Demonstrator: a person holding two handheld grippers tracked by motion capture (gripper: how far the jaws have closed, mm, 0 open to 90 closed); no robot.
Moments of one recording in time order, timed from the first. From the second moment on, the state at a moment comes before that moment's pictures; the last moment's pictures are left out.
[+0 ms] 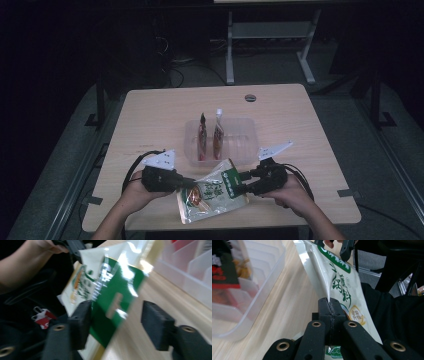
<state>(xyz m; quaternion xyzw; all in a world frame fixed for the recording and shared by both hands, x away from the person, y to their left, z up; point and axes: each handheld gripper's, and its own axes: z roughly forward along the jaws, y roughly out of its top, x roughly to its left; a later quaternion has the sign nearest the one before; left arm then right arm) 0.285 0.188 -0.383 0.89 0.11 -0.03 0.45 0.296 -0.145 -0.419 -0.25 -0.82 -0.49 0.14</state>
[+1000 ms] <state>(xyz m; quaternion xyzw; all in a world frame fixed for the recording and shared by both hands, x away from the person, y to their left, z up) 0.301 0.184 -0.395 0.88 0.13 0.03 0.47 0.286 -0.153 -0.403 -0.20 -0.78 -0.57 0.15</state>
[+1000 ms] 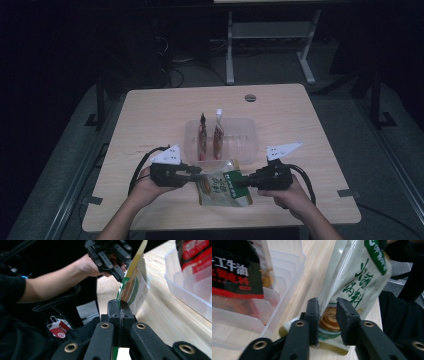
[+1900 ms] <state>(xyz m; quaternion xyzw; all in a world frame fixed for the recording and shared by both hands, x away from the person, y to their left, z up) 0.293 0.197 -0.428 0.91 0.16 -0.02 0.39 0.300 -0.188 -0.339 -0.20 -0.74 -0.64 0.07</state>
